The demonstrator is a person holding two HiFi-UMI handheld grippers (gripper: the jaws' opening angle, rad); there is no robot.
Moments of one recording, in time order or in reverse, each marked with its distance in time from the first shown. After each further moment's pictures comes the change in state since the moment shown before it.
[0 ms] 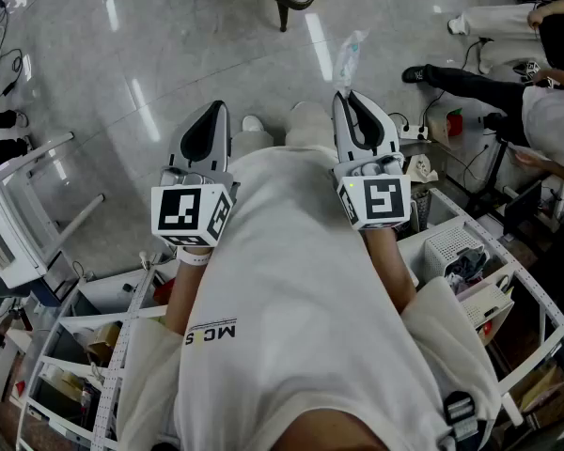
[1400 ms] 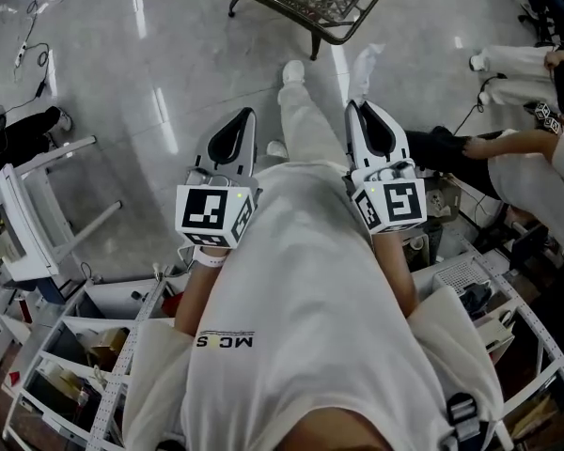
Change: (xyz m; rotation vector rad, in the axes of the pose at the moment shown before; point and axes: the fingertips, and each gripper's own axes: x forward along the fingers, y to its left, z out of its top) left arm 0.021 0.047 0.026 0.005 0.001 0.006; right arm 0.069 0.017 0.027 0.144 -0.055 0.080
